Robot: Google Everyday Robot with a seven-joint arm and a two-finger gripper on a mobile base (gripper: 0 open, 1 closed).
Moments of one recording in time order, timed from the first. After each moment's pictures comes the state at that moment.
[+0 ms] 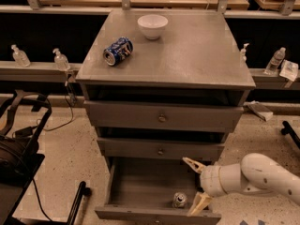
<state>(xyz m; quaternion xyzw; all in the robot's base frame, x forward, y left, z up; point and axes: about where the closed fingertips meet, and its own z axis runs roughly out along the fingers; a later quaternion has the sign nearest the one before) 0.444 -0.139 0.520 -0.66 0.63 0.19 0.37</state>
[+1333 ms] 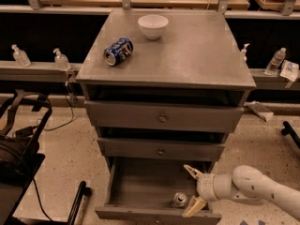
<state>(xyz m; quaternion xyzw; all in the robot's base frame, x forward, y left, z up) 0.466 -0.146 0.426 -0.61 0.67 0.20 0.36</state>
